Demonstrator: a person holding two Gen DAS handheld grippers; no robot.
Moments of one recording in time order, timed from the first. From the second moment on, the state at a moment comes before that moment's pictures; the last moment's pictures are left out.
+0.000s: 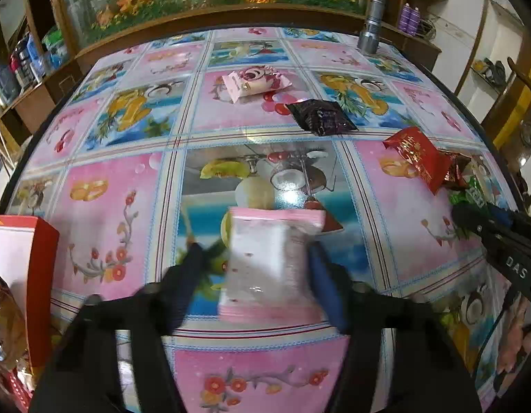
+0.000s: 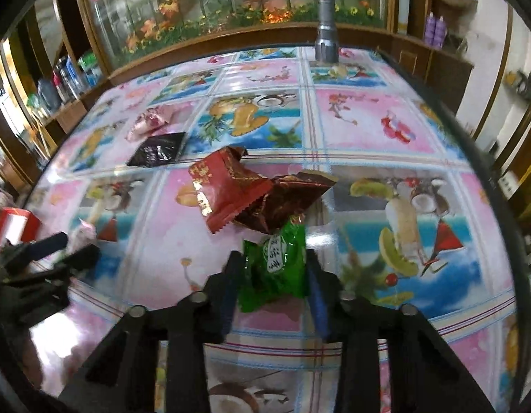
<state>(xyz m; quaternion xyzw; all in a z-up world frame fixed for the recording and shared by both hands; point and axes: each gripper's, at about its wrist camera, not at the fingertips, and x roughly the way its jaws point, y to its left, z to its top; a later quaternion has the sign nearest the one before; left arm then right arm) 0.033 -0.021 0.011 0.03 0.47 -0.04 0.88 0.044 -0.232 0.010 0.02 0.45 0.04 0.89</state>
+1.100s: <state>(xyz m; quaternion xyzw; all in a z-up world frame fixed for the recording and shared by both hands) -0.107 0.130 0.087 0.02 0.35 0.07 0.93 0.016 -0.134 0.042 0.15 0.40 0.33 0.84</state>
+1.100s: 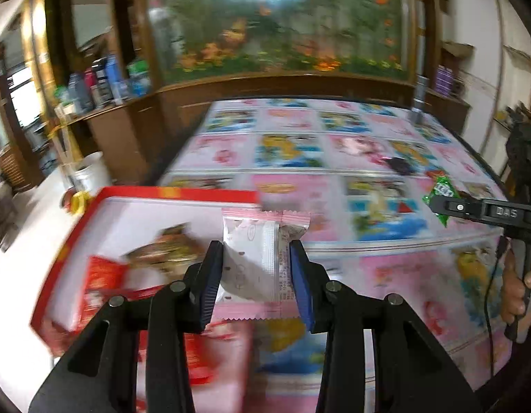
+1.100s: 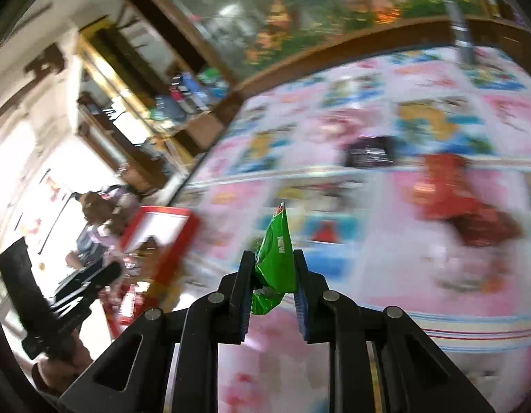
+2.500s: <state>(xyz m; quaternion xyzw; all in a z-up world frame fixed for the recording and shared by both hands) -0.116 0.218 0.080 0.02 0.36 0.17 0.92 0.022 0.013 0.077 0.12 0.34 0.37 0.86</state>
